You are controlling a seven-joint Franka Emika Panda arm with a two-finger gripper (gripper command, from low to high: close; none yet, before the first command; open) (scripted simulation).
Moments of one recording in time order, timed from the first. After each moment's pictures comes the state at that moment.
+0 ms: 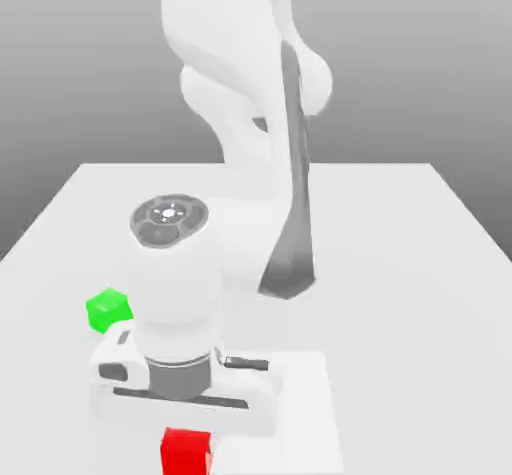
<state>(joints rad) -0.07 0.38 -0.07 -2.41 0.07 2.78 0.71</state>
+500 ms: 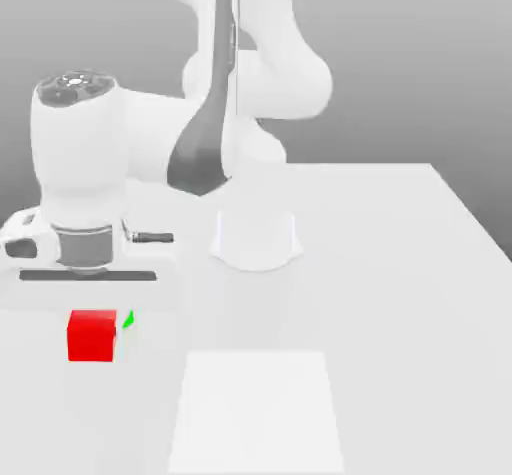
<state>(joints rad) -0.28 -0.03 -0.24 -2.64 -0.19 2.64 0.24</state>
